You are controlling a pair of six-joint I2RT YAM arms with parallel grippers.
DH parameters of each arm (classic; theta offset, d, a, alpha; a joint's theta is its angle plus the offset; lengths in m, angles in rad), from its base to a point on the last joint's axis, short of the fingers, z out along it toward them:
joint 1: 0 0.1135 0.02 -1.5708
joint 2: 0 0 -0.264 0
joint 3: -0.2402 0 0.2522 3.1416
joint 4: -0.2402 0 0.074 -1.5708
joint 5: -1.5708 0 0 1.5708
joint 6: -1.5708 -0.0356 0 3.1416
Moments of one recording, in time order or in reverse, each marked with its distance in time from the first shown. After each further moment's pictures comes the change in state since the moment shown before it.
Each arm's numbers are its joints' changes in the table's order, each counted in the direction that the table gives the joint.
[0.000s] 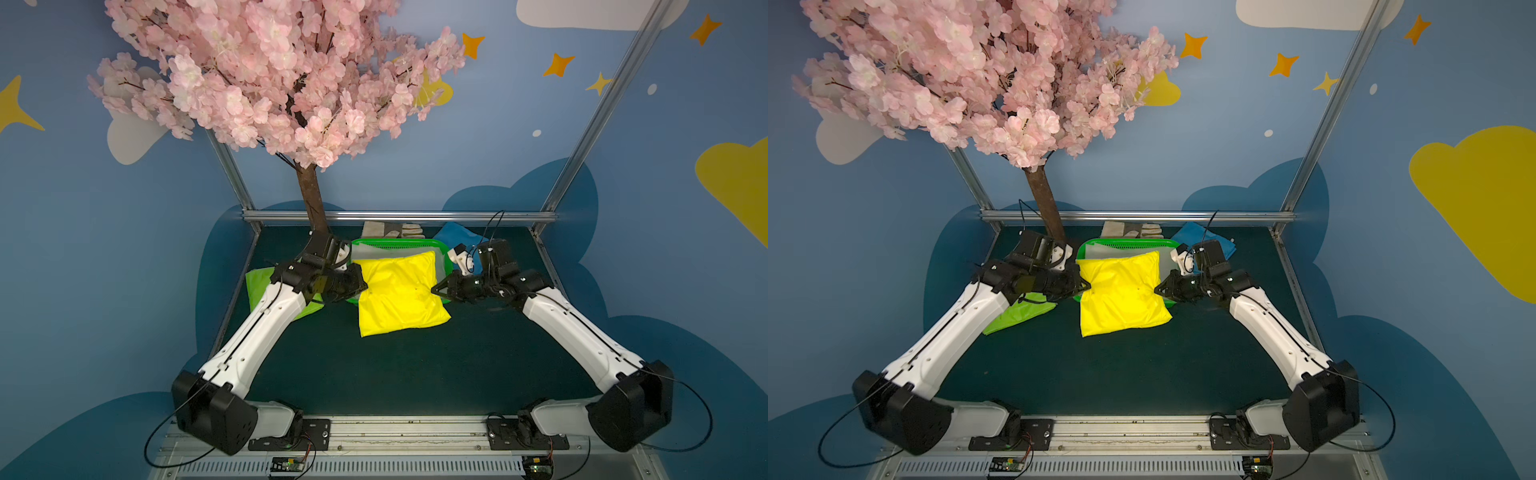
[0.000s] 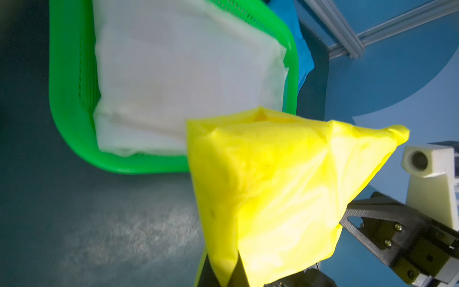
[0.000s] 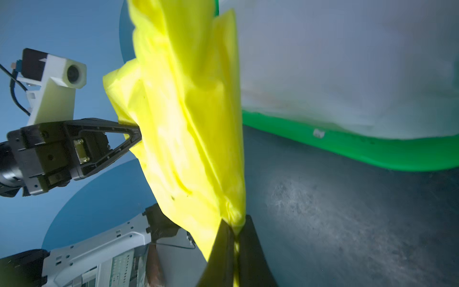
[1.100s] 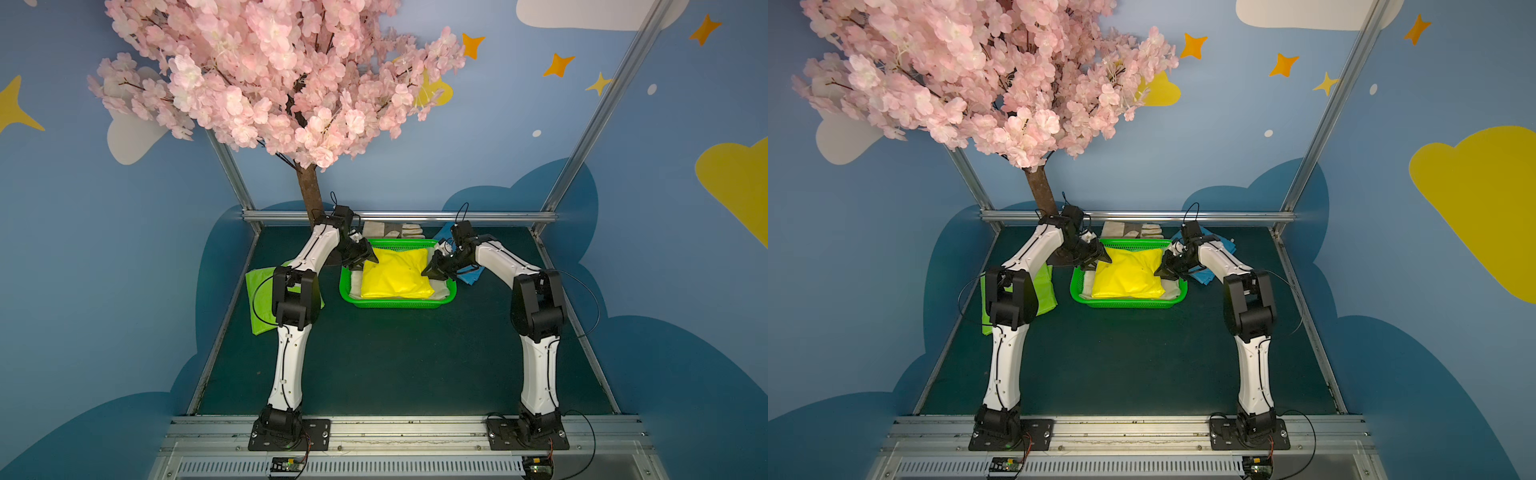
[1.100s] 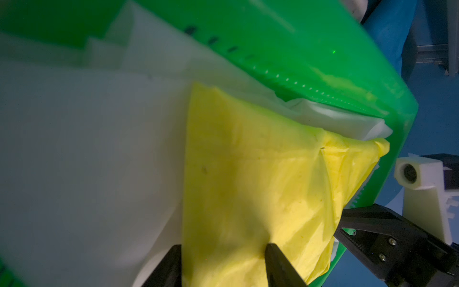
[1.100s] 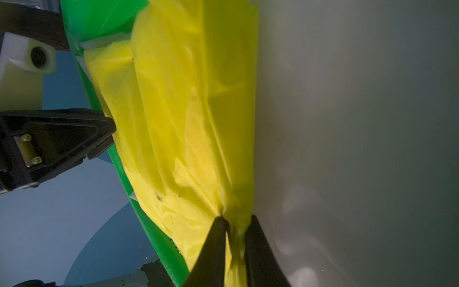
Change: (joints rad) left arm 0.134 0.920 -0.783 -0.235 -0.158 -0.173; right arm -0.119 0.741 -0.509 -0.131 0.039 0.051
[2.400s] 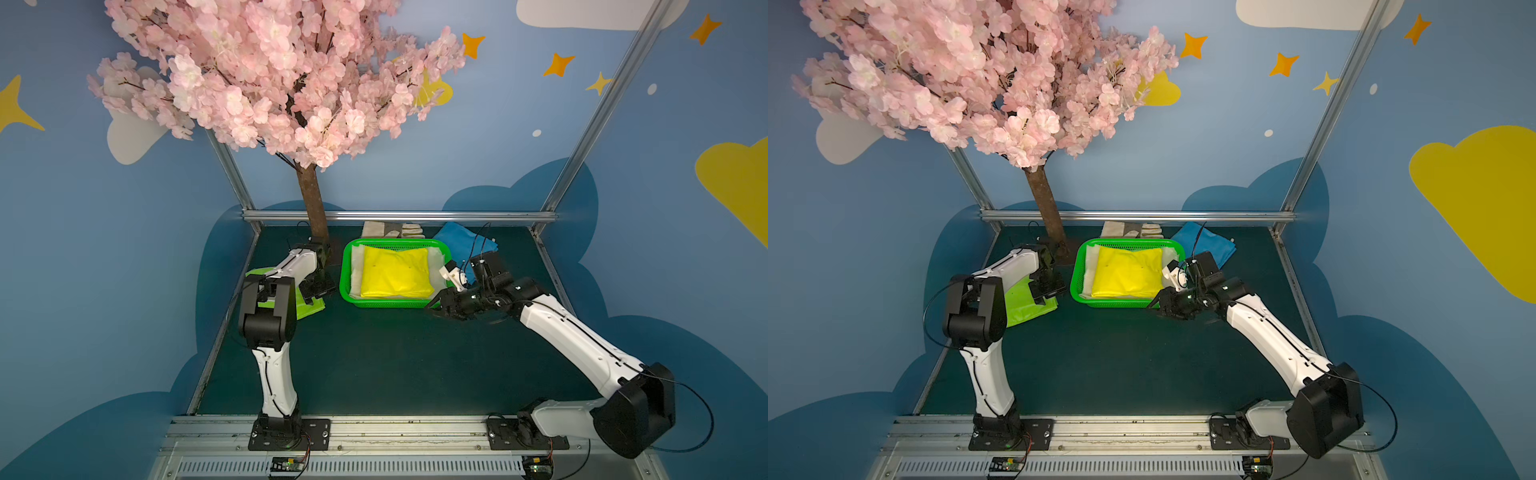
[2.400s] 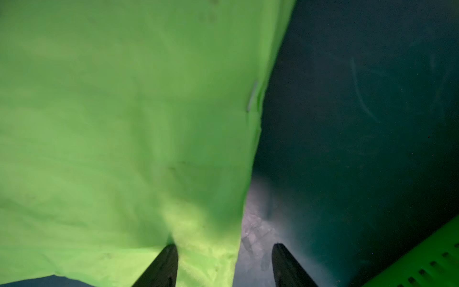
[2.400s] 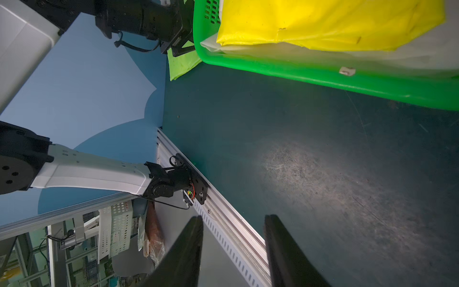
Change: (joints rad) left arm 0.091 -0.343 0.718 0.166 0.640 0.137; right arm 0.207 -0.843 0.644 0.051 0.000 0.016
